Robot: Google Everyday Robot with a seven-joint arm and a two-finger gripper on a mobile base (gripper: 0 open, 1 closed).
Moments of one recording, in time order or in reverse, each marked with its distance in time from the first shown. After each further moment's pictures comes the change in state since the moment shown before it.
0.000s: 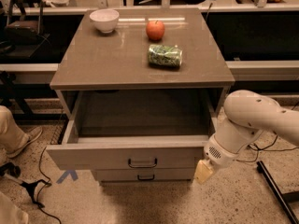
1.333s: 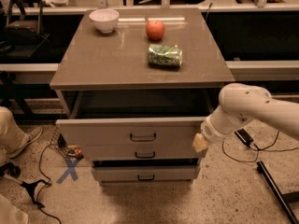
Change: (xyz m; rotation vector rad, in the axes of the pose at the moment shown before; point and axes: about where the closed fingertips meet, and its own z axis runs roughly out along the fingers) arm -0.090 -0.099 -0.012 0.227 -0.229 0.114
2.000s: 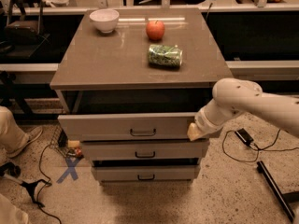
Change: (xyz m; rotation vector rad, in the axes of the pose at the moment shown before) arm -0.043 -0.013 0.008 0.020 -0.072 0.039
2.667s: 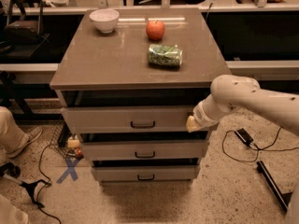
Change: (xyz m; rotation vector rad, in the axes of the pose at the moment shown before) arm -0.036 -0.010 -0.001 0.031 -0.079 0.038
